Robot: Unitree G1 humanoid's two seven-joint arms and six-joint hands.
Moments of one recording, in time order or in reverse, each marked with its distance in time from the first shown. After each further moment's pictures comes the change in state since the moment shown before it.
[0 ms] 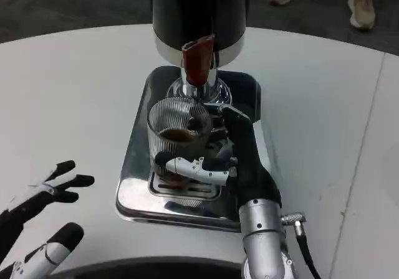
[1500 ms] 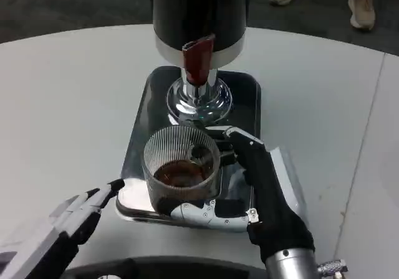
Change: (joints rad) left arm 0.008 0.000 -0.089 -0.093 0.334 0.068 0.051; right arm 0.428 -0.069 0.106 -0.632 -0.138 0.126 0.189
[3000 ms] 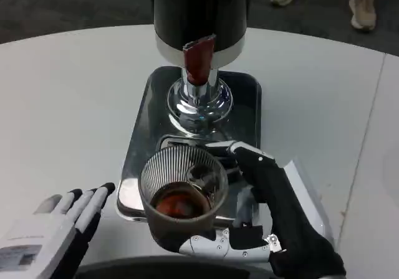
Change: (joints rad) left arm 0.039 -0.054 -0.124 -0.326 0.434 0.466 -0.002; right arm 0.220 -0.036 -0.010 -0.312 -0.036 0.027 0.225
